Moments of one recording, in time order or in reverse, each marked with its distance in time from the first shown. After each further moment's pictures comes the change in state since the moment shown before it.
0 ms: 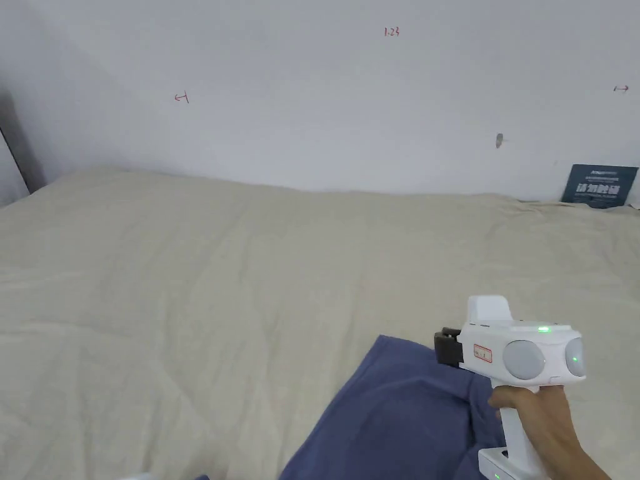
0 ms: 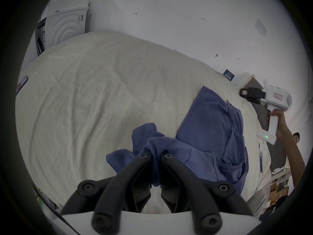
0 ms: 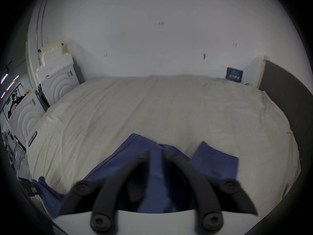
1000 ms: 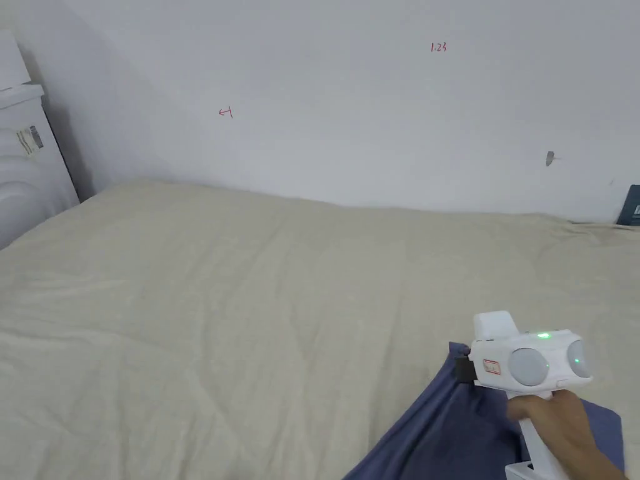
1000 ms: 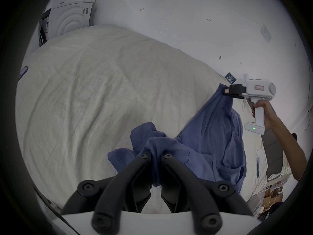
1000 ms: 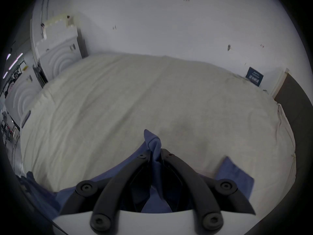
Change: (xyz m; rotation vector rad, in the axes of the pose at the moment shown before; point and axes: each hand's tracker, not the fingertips) left arm -0.005 0.001 0.004 0.017 -0.023 0.060; right arm -0.017 0.021 -0.021 -0.032 0.005 0.136
